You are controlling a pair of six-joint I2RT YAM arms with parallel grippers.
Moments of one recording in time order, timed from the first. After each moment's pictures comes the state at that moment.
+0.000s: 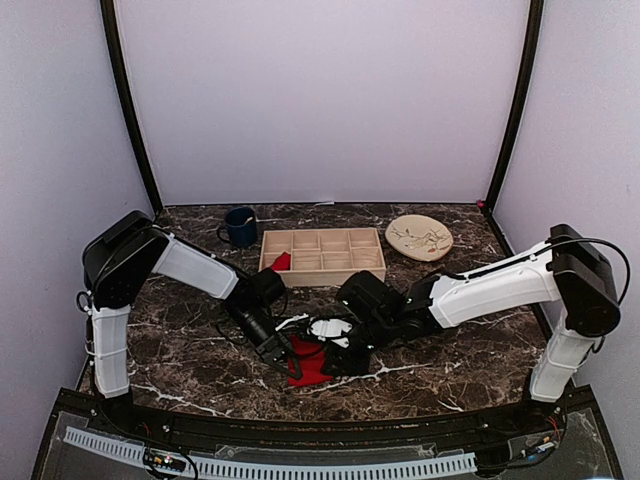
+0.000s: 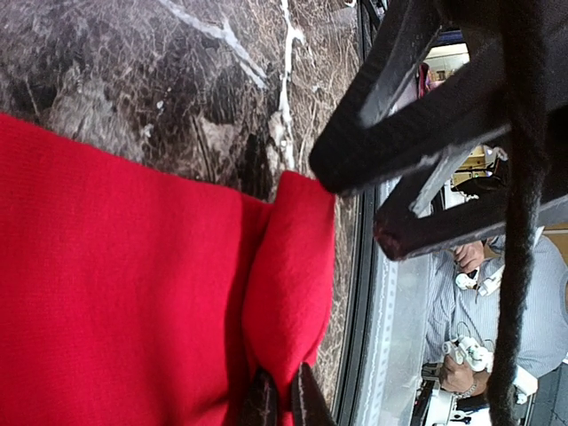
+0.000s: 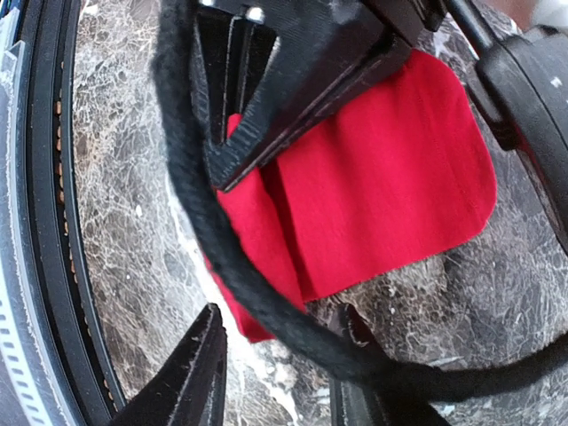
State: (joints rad) left arm -0.75 2.05 1.10 -0.58 1.07 0.26; right arm 1.11 1.74 1.00 -0.22 -0.28 -0.16
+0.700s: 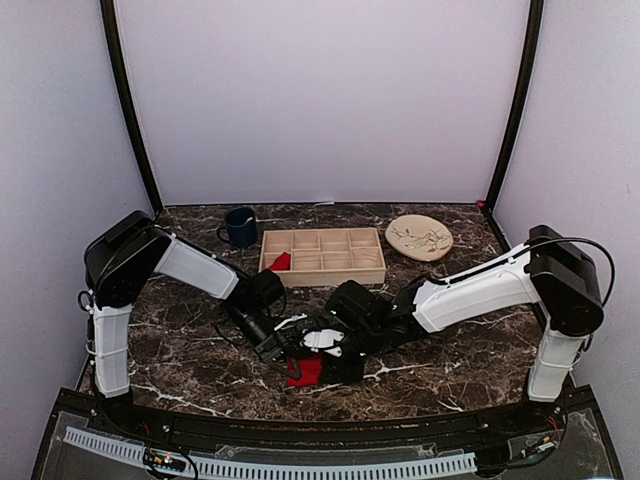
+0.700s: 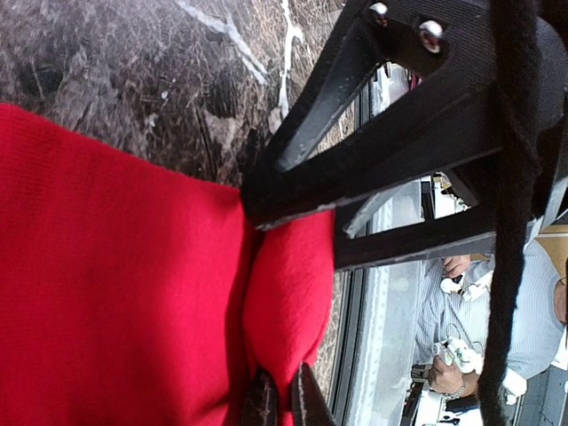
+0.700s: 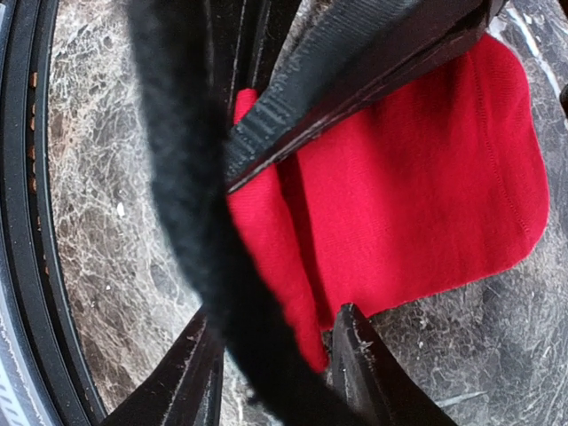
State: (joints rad) left arm -0.74 2.07 1.10 -0.59 1.10 0.26; right arm 1.14 1.83 1.04 -0.24 -0.27 -0.21
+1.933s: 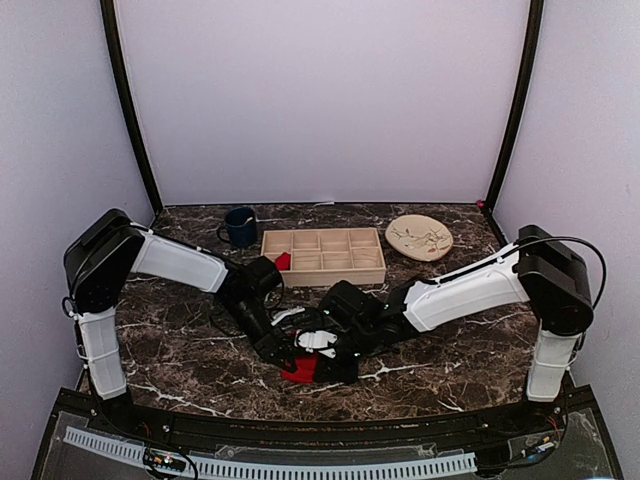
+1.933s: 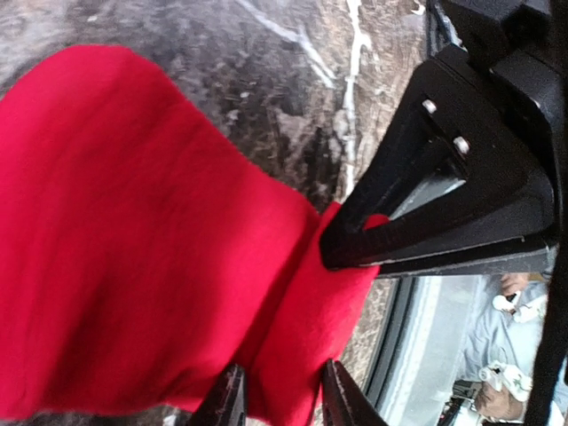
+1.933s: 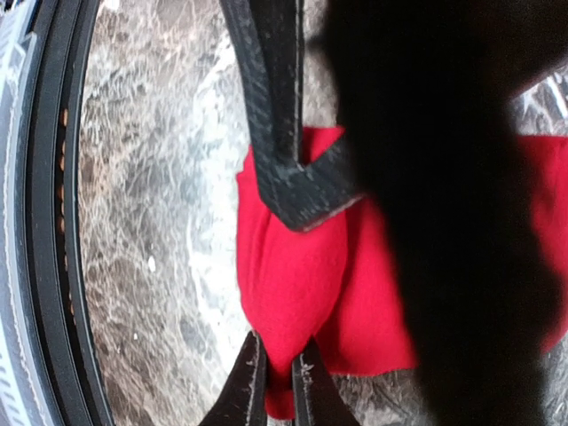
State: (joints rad) left arm -0.74 1.94 1.09 -0.61 0.84 0.18; right arm 1.14 1.89 1.09 -0.25 -0.34 -0.23
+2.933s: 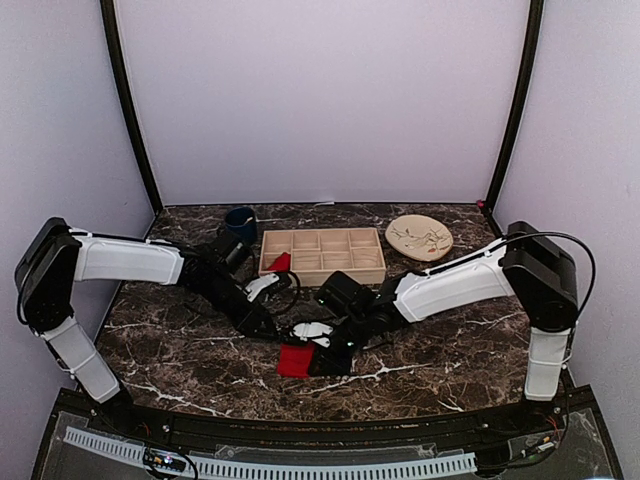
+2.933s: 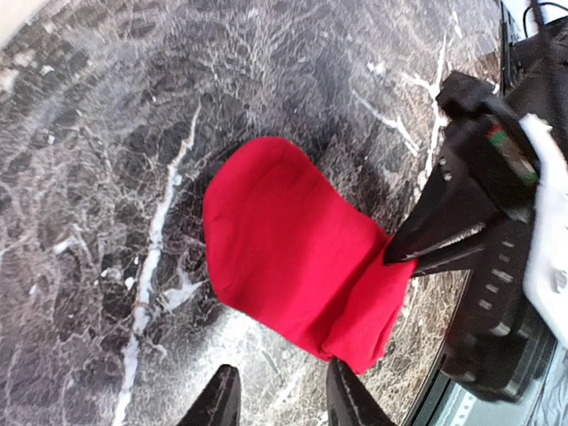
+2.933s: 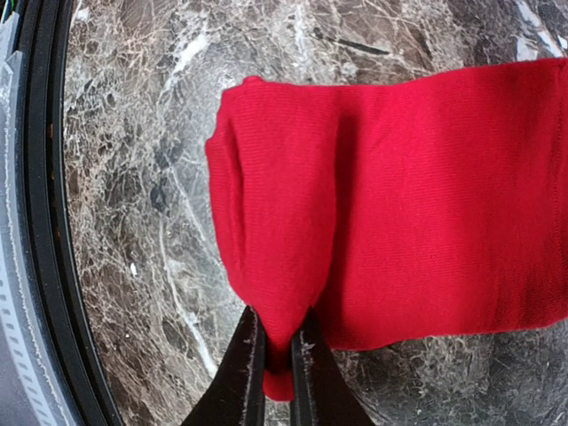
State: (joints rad) left arm -0.66 1.67 0.98 -0.52 0.56 0.10; right arm 1.10 1.95 1.17 -0.28 -0.41 -0.15
